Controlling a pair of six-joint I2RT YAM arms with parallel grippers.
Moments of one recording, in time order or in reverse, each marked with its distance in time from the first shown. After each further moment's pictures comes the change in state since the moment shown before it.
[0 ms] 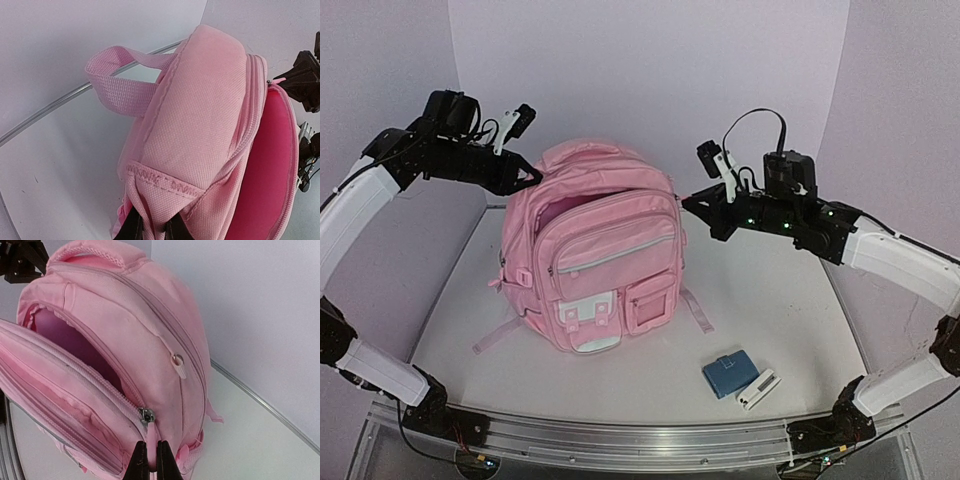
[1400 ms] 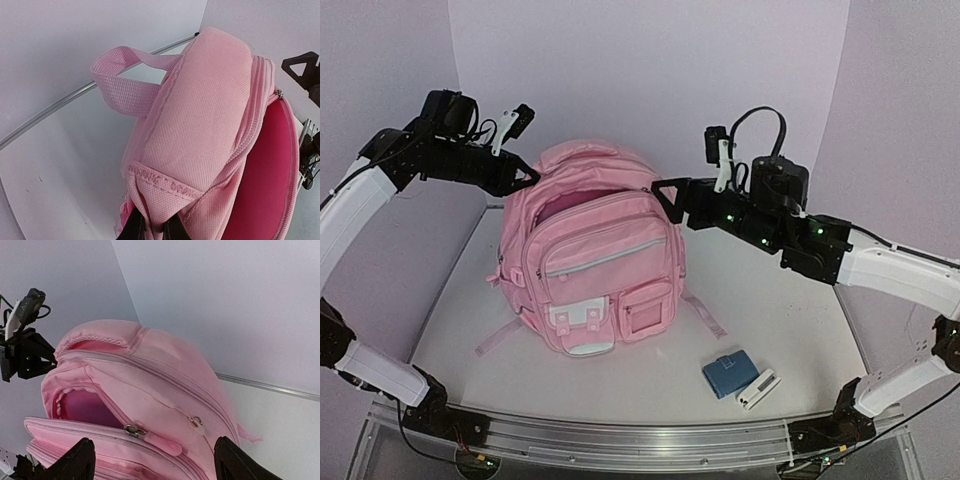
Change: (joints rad) left arm -0.003 -0.013 0.002 -0.015 -0.027 0.016; right arm 0.219 0.010 0.004 0.189 0.364 0.417
